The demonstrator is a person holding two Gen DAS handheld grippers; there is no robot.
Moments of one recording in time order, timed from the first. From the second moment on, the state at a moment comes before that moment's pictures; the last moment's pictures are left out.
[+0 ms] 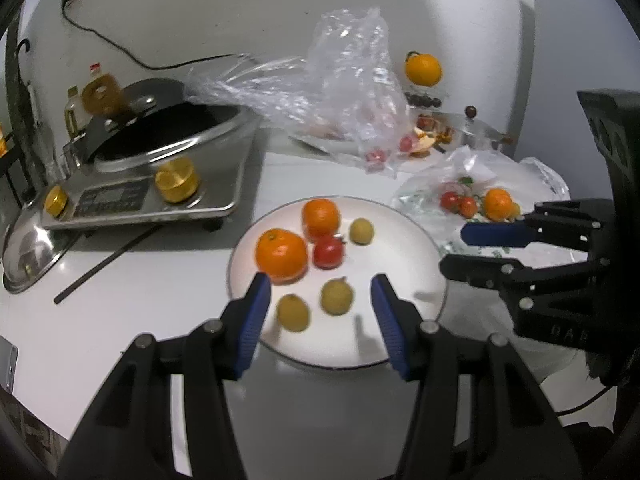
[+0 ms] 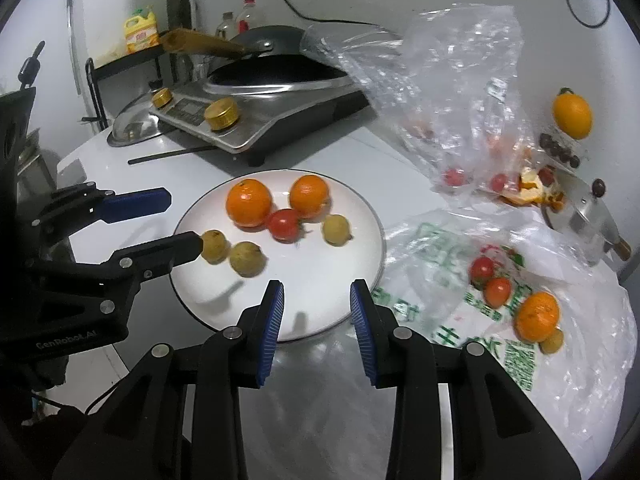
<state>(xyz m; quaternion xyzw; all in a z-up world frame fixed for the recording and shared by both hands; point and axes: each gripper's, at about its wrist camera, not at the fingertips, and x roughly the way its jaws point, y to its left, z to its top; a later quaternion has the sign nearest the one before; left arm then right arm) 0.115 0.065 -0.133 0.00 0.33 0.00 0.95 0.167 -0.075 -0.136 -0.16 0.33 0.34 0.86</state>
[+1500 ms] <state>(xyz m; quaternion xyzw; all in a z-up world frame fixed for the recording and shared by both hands) 0.235 -0.100 -0.147 0.09 0.34 -0.08 0.93 0.259 -0.261 -0.162 -0.08 0.36 0.25 0.90</state>
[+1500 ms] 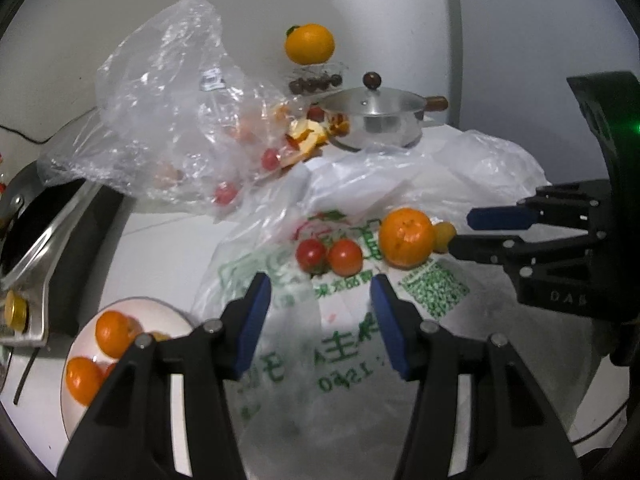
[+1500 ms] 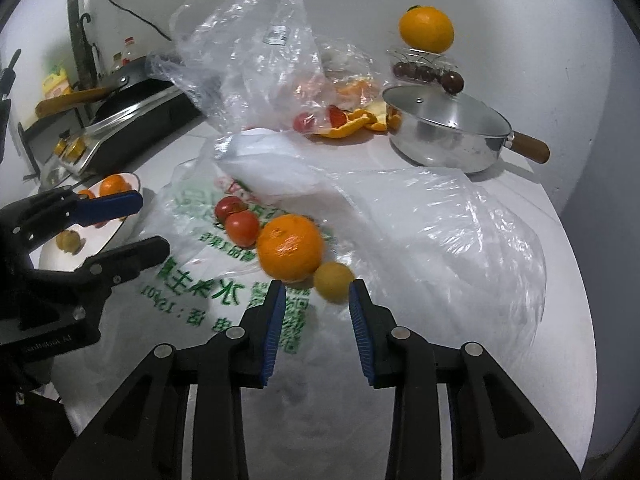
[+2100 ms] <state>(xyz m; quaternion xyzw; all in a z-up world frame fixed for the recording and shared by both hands) 0.281 -0.135 -0.166 0.17 0.35 -0.10 0.92 0.284 -0.262 -0.176 -0.08 0.38 0.27 0.88</state>
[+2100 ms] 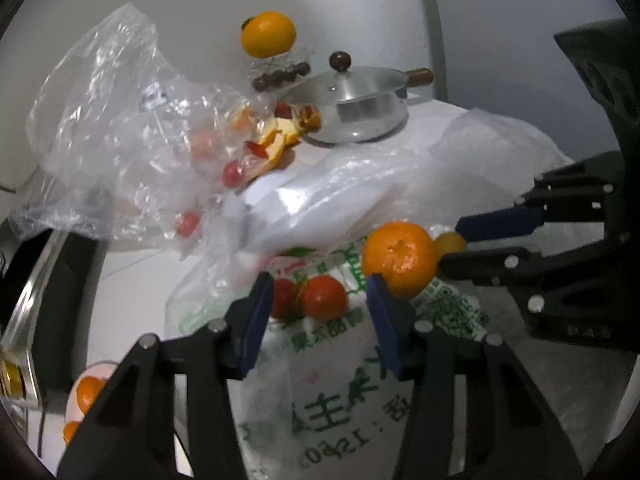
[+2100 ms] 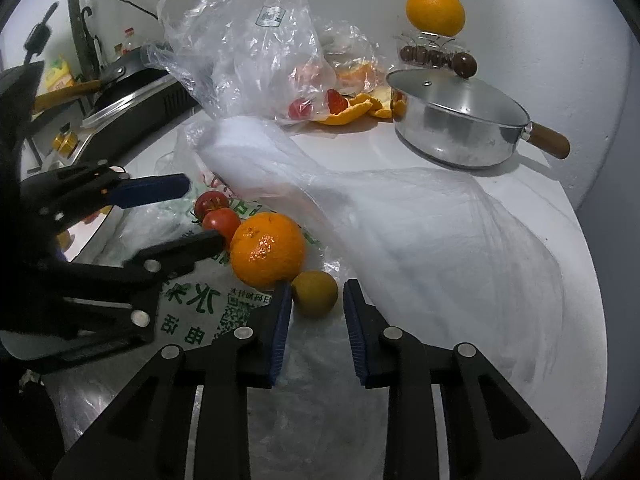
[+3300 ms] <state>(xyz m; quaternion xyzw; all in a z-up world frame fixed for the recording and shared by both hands) 0.281 -0.133 -0.167 0.16 0.40 -0.18 0.88 0.281 -0.269 -0.176 -0.08 0.38 0.27 0.88</state>
